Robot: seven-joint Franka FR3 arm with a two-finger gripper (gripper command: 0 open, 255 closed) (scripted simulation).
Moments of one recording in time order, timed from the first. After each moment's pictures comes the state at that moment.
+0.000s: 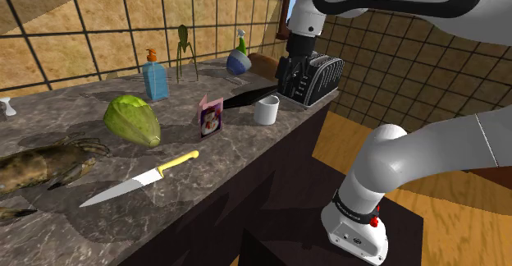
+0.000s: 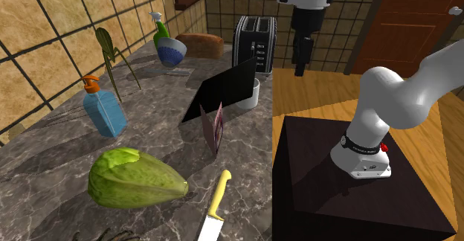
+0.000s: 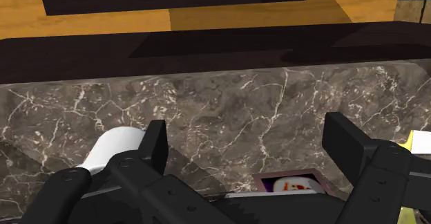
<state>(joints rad) -0.01 -0.80 0.02 -2.40 0.10 1.60 0.02</state>
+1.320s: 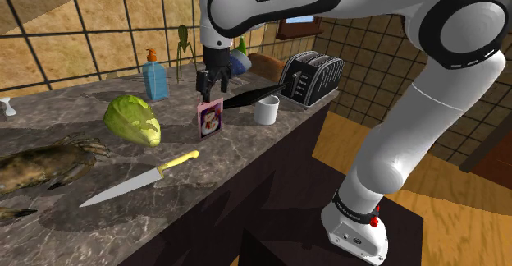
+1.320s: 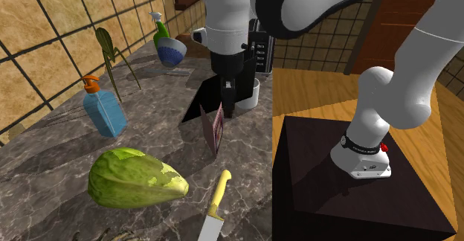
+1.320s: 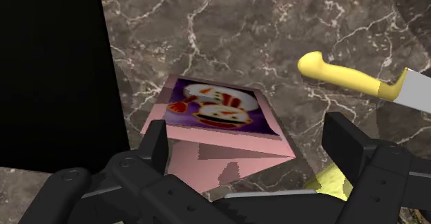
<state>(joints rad) 0.07 -0.15 0.23 -2.01 0.02 1.88 0.09</state>
